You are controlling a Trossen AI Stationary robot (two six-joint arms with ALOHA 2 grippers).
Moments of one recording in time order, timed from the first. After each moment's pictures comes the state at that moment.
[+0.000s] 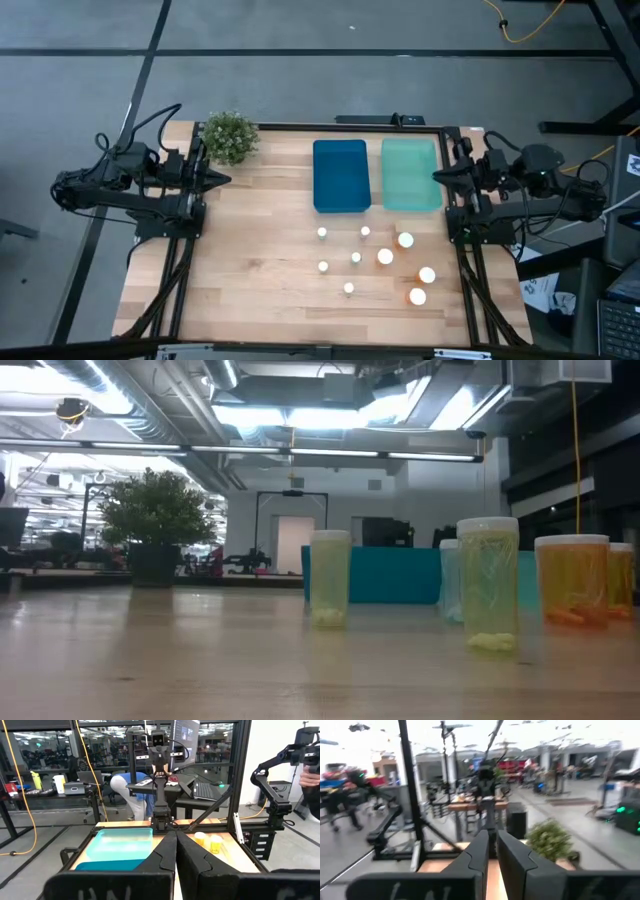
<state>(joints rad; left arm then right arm) 0.00 0.39 0.79 -0.39 0.00 0.01 0.00 0.40 0.78 -0.25 -0.07 0.07</state>
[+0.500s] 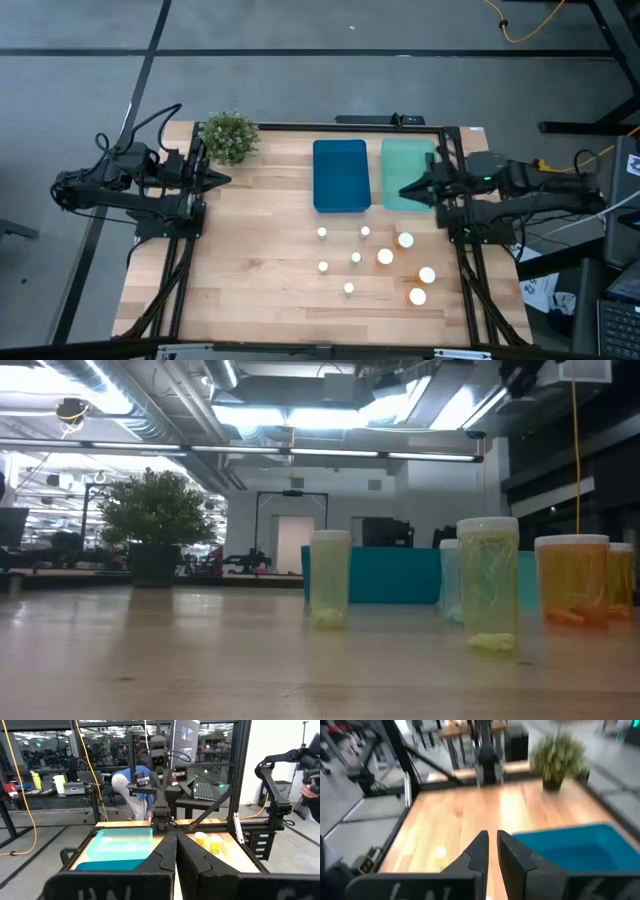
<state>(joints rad) 0.00 0.39 0.79 -0.39 0.00 0.01 0.00 0.65 0.78 -0.43 -0.06 0.15</state>
